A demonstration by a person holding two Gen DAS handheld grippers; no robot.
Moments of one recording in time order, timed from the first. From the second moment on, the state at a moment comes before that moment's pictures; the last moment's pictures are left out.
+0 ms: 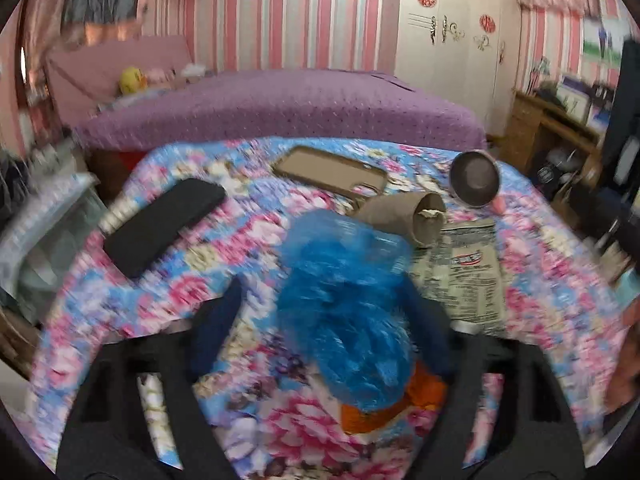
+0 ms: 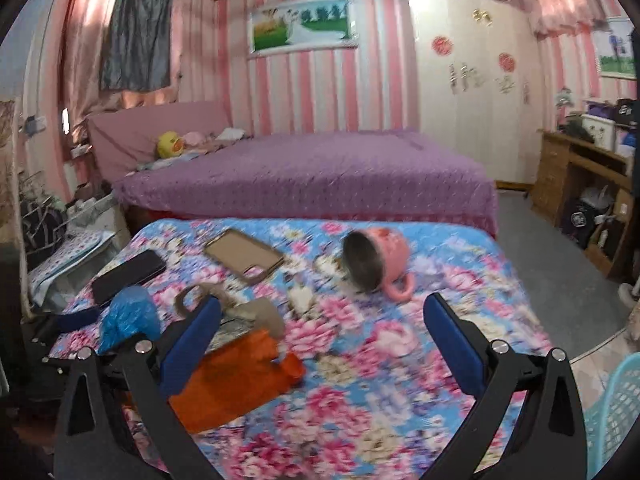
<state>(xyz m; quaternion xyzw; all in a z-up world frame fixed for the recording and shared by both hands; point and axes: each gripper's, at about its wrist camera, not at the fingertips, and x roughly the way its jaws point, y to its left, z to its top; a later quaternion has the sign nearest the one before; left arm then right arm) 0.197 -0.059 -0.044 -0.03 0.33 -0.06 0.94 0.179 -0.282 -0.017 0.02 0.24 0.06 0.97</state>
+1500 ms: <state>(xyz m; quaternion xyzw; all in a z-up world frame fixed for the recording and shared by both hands) 0.134 0.027 -0.014 -0.06 0.26 -0.03 0.96 0.158 -0.193 -0.095 -0.05 0.39 0.17 0.90</state>
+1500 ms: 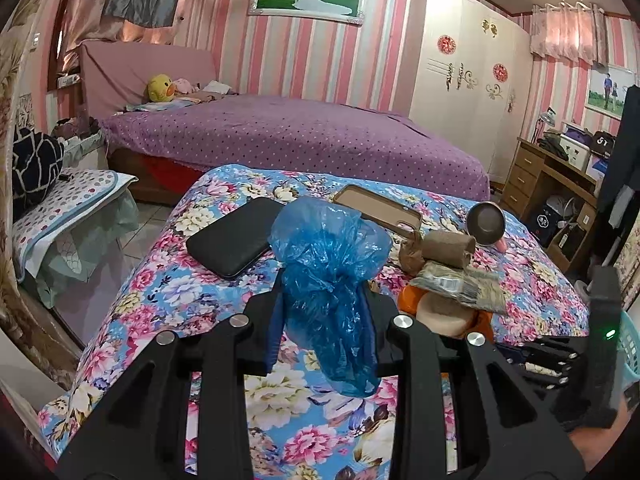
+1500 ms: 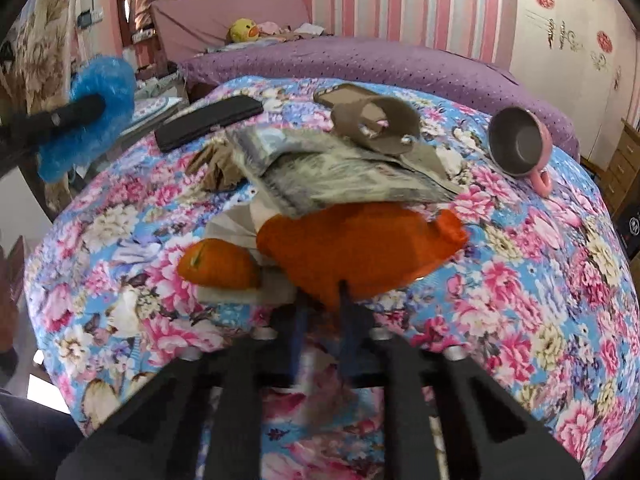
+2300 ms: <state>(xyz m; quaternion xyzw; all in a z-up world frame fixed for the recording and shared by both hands) 0.119 -0.029 0.011 -0.06 0.21 -0.07 0.97 0.092 -0.274 0.014 -0.03 0.22 0.14 0.97</state>
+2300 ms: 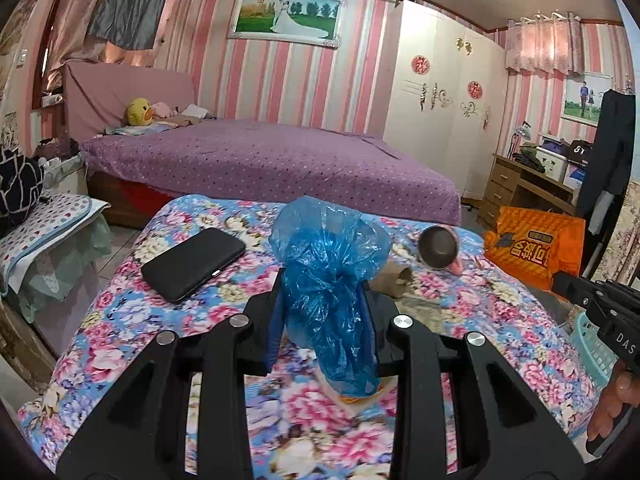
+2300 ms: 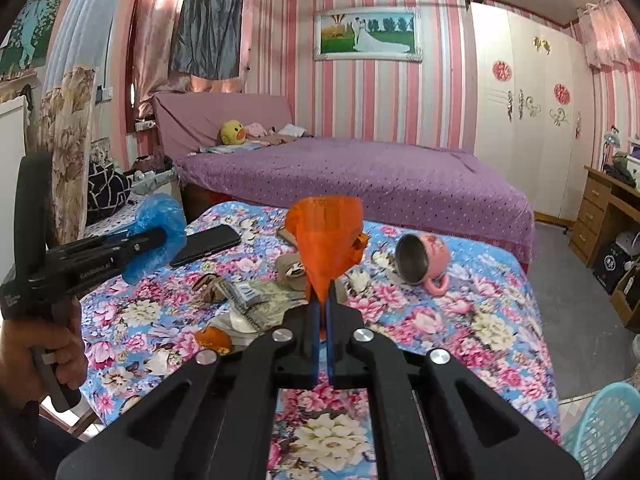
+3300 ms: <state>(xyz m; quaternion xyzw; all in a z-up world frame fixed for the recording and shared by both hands) 0.095 -0.122 0.030 -0.03 0.20 -0.15 0.97 0.042 -0.422 0.036 0.04 0.19 0.01 0.98</state>
